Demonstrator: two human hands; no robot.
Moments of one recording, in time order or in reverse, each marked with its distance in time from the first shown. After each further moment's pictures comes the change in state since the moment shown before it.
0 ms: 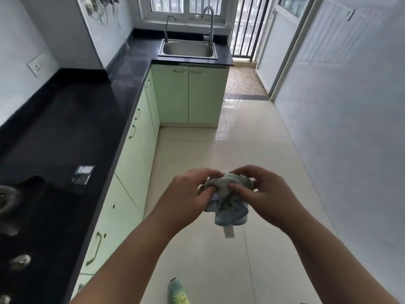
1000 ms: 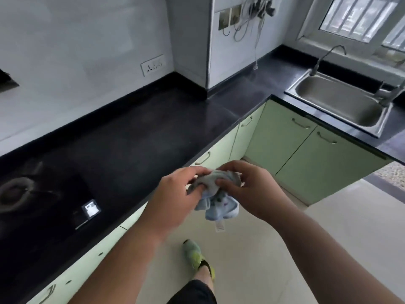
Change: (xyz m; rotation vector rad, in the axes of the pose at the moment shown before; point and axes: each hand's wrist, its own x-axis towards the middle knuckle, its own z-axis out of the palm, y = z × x) left_hand 0.402 -0.136 -0.157 0.044 0.738 -0.477; right_hand 0.619 -0.087 0.080 -0.146 -0.694 -0.493
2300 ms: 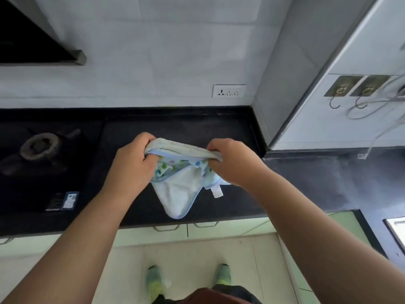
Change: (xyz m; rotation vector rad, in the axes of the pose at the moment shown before) left_hand 0.250 -0.023 -0.056 0.274 0.831 -0.589; right_hand 0.422 -0.037 -0.034 -0.448 -0.532 -0.568
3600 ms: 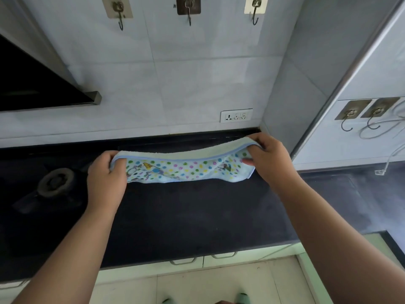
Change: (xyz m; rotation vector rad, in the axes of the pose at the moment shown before) left_hand 0.078 -0.075 -0.044 -0.198 0.326 -0.172; right_hand 0.045 0.015 -0.034 0.745 0.418 0.195
